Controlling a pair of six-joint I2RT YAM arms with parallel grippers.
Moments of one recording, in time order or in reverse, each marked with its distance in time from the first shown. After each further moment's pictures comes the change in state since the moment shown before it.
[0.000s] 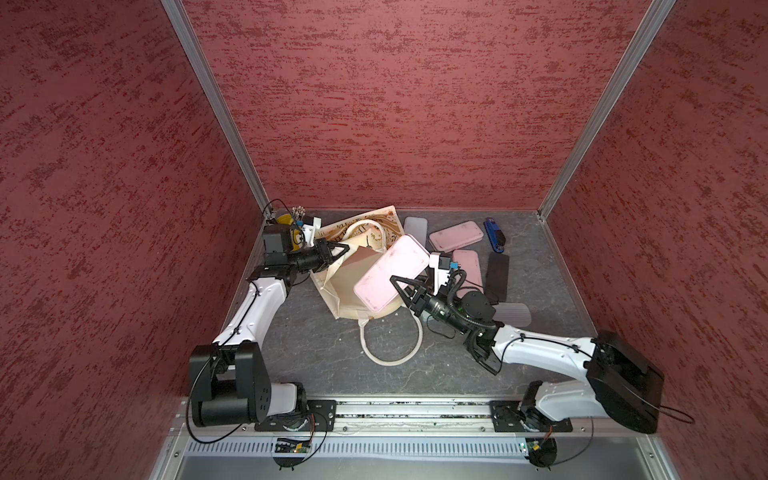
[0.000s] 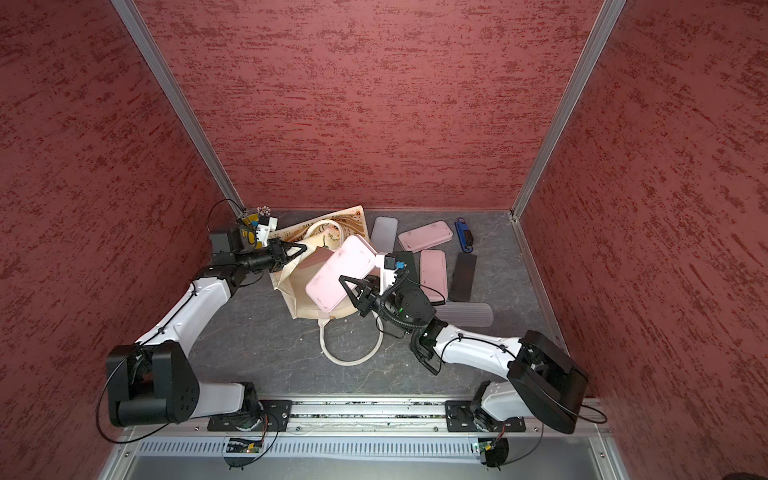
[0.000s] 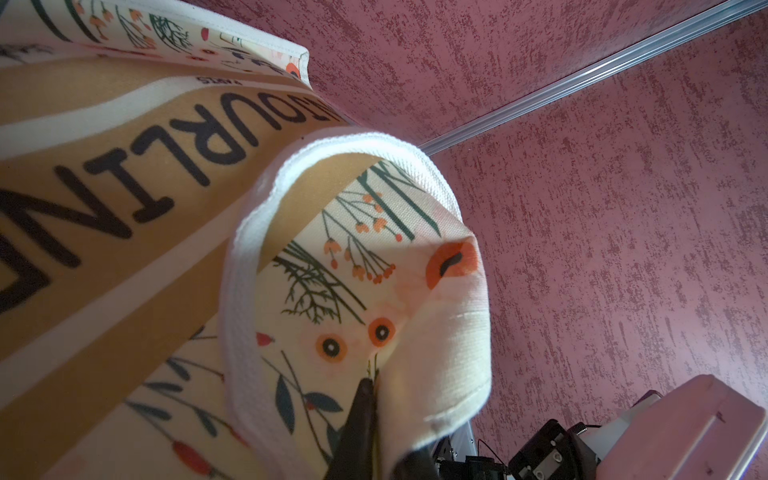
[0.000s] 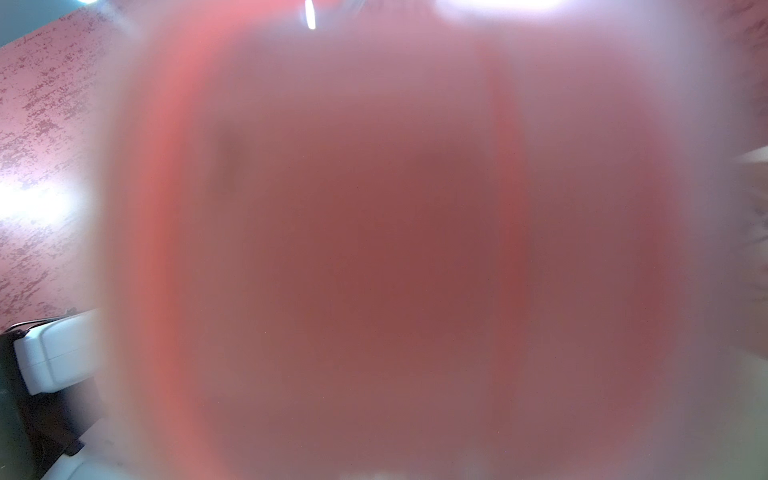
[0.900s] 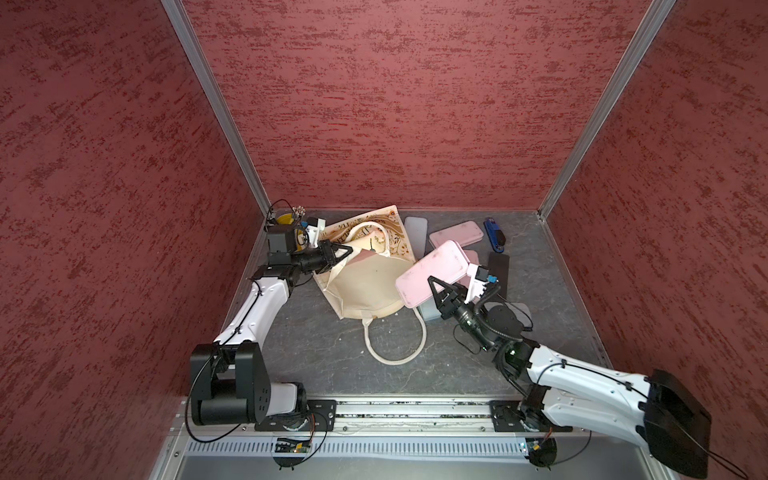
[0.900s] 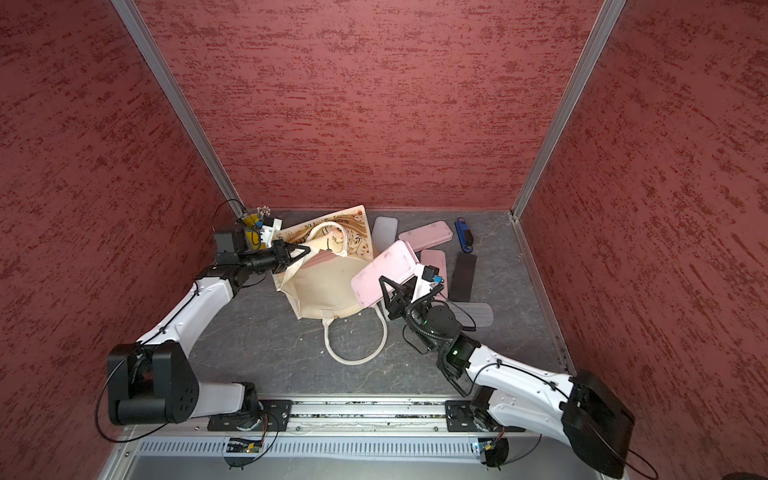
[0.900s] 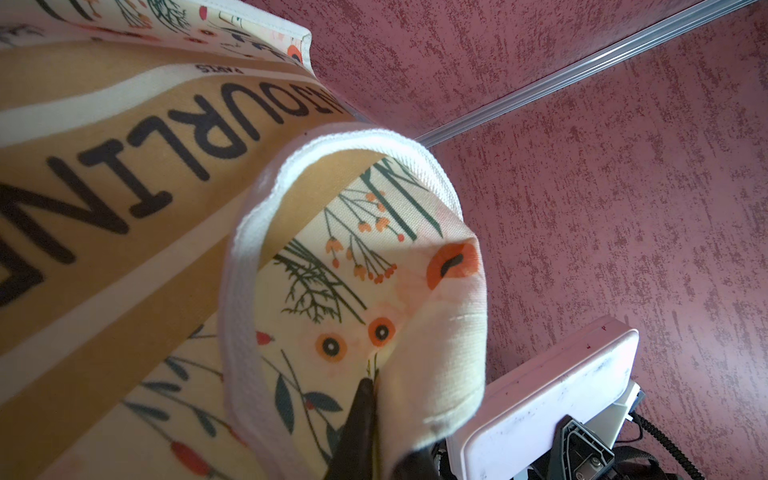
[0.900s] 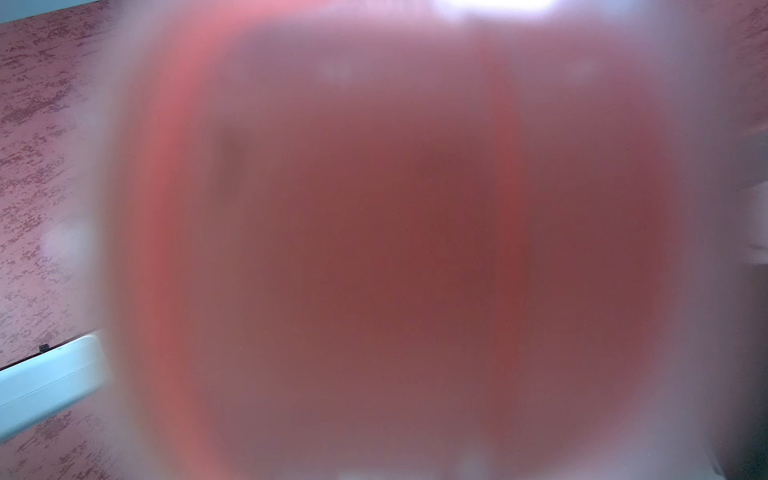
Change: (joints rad) left arm -0.027 0.002 0.000 -0.026 -0.019 0.013; right arm -0.027 -0.364 -0.201 -0.288 0.328 0.013
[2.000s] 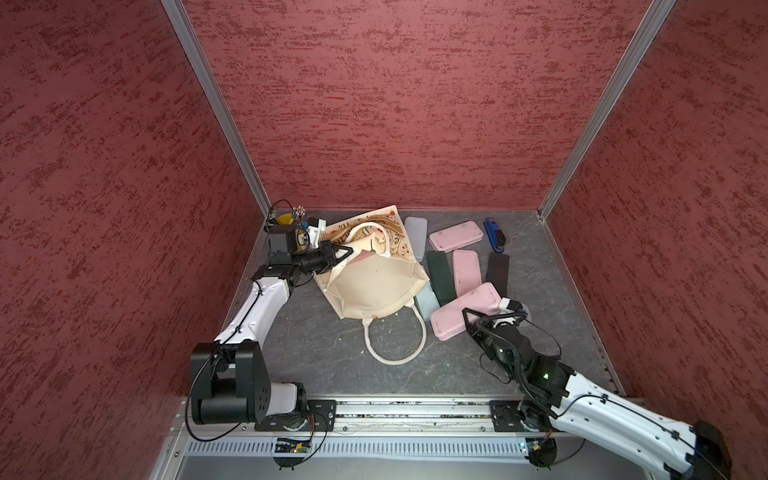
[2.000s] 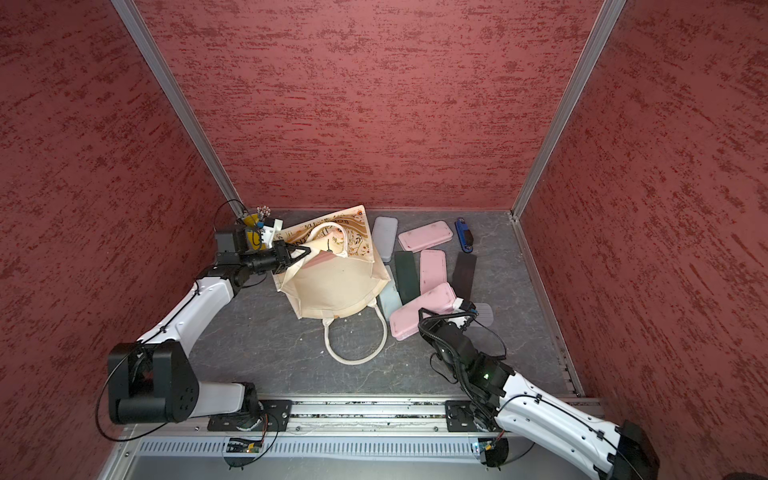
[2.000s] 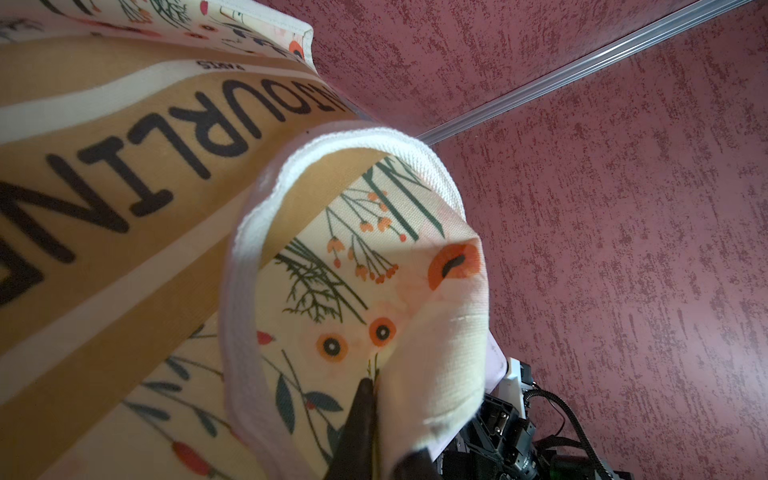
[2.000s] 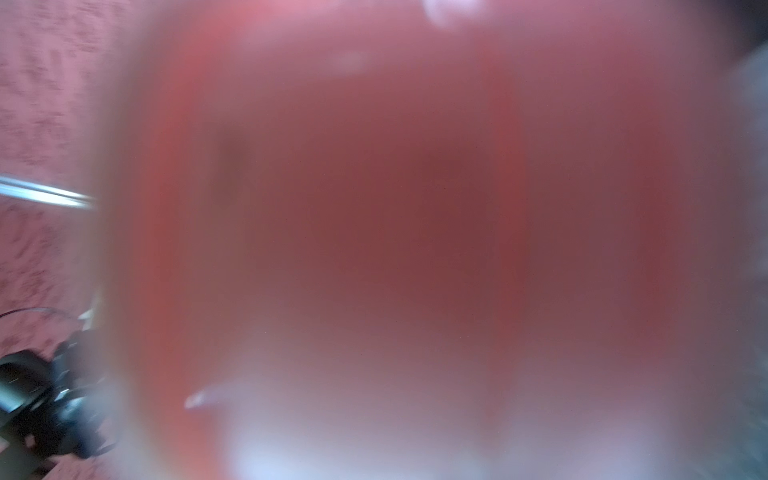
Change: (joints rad) left arm -0.005 0.005 0.000 -0.004 -0.002 0.011; right arm -0.001 -0.385 -0.154 -0.792 0.200 0.649
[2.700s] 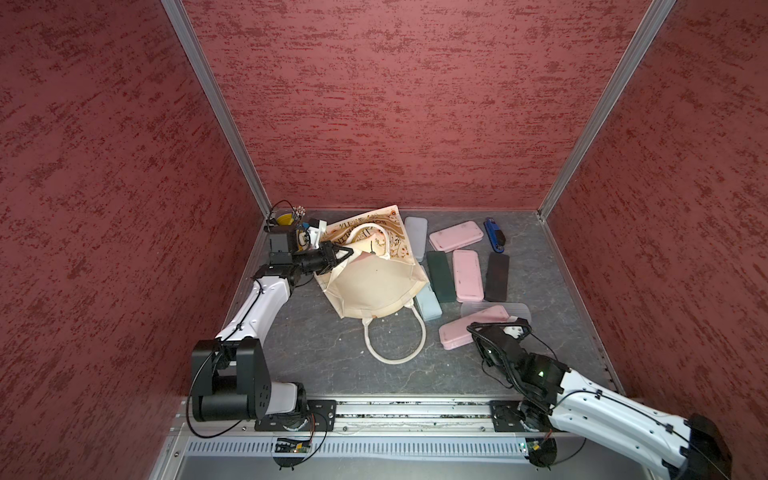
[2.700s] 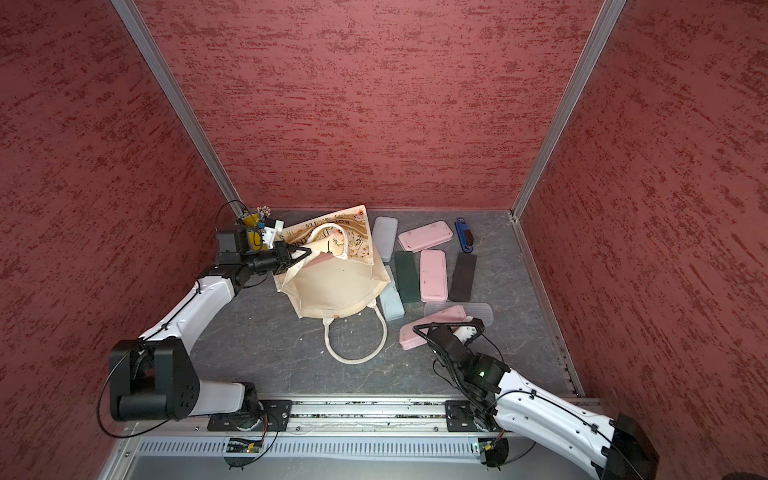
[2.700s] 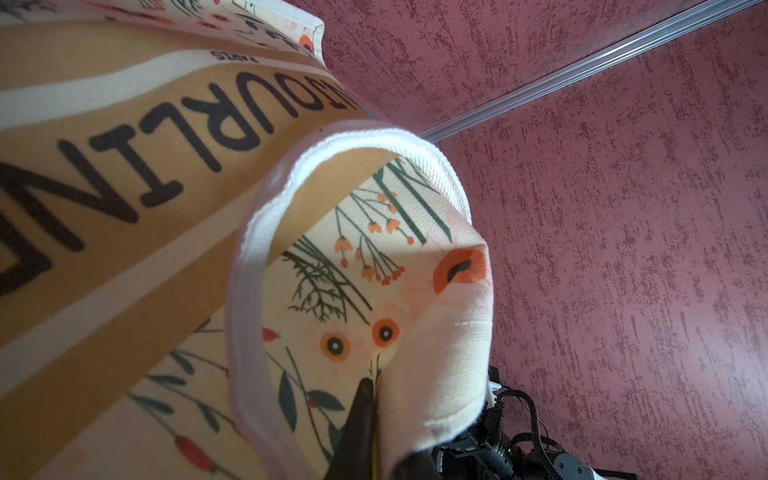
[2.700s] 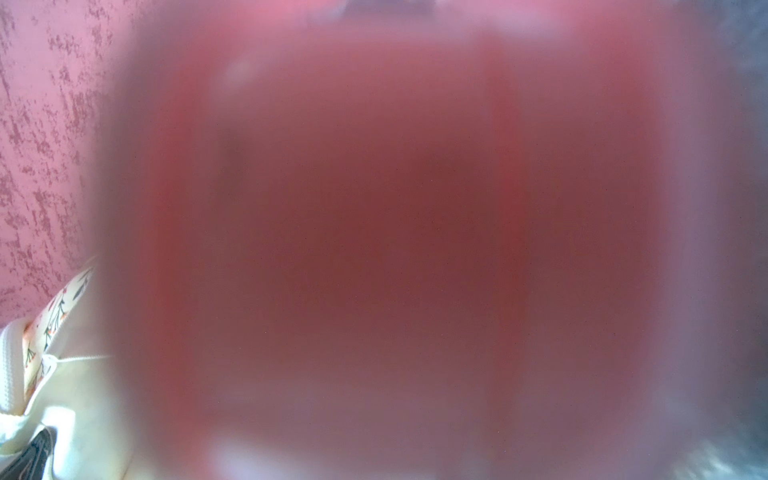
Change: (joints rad) left arm 0.000 0.014 0.000 -0.008 0.000 0.003; right arm 0.000 0.047 0.008 -0.249 0.045 0.371
